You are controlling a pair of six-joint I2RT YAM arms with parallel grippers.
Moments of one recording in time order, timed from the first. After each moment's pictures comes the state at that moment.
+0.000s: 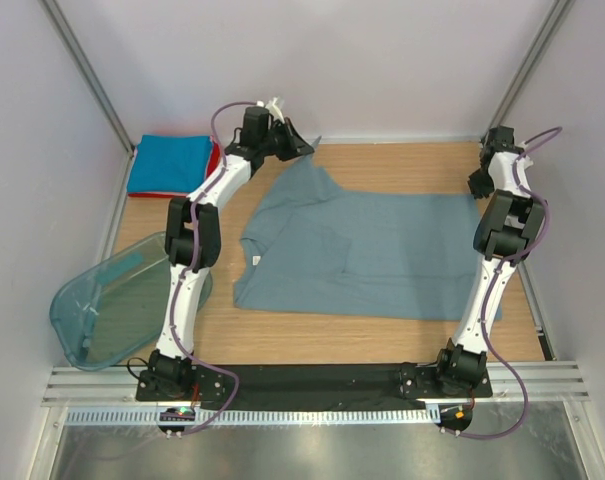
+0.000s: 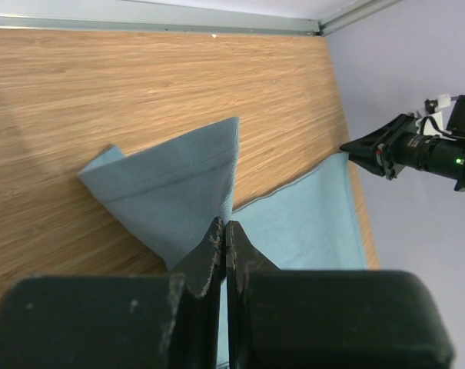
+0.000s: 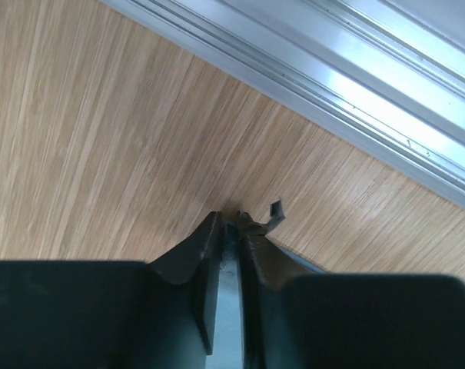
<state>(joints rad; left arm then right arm) -0.33 2.45 2.19 -0.13 0.52 -0.67 -0.31 2.45 2.15 -0.79 0.26 0.74</state>
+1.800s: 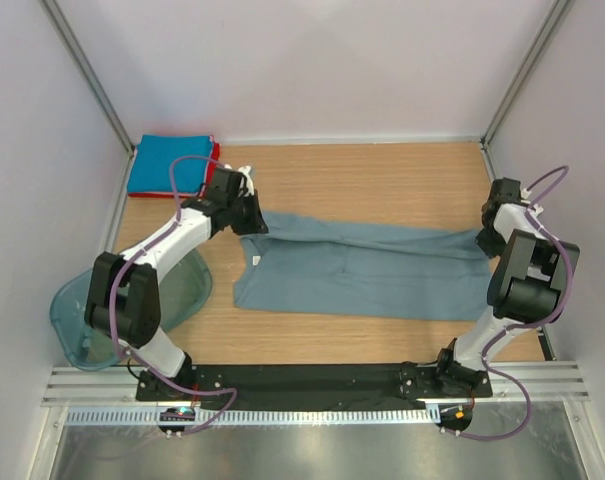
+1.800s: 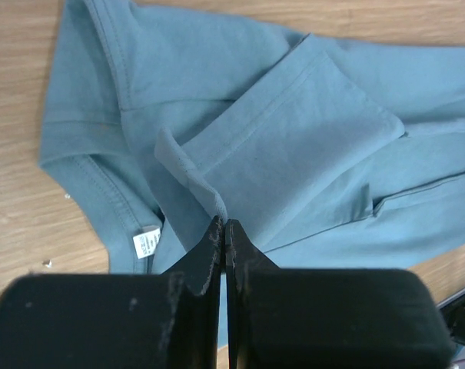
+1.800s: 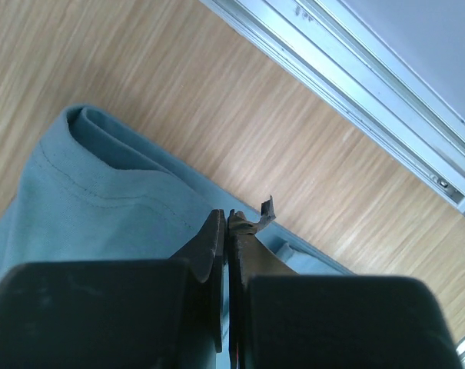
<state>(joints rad) -0.35 1.62 1.17 -0.40 0.23 -0.43 -0.36 1.74 1.13 -0.57 0.43 0.49</state>
